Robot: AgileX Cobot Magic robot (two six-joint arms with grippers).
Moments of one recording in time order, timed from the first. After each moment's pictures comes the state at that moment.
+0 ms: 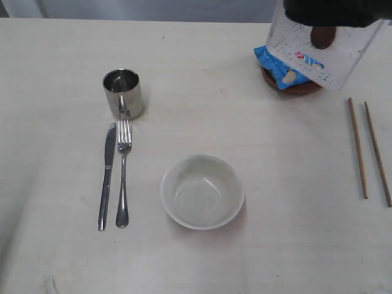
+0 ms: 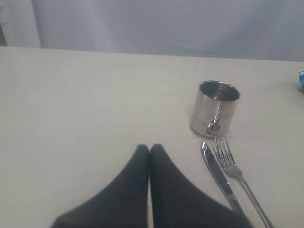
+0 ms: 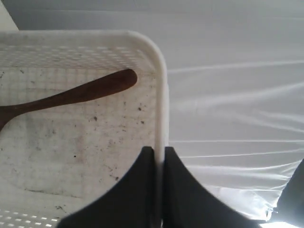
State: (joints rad) left arm -0.15 0.00 0.00 -0.03 0.35 -0.09; right arm 0.77 1.56 -1.18 -1.52 1.21 0.37
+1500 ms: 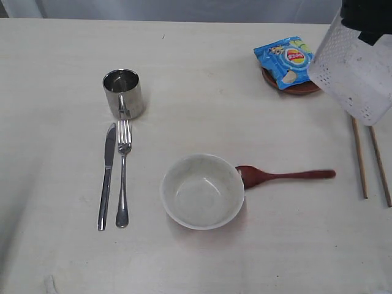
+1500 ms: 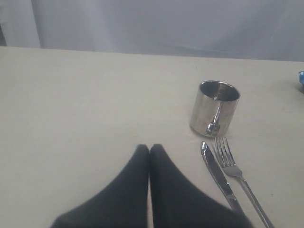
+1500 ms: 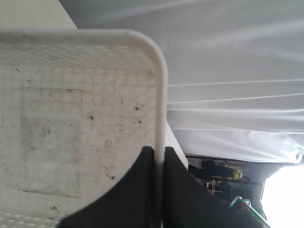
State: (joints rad) left arm -0.15 0.00 0.00 -0.03 0.35 -0.09; right arm 0.60 1.49 -1.04 -1.42 1.21 0.41
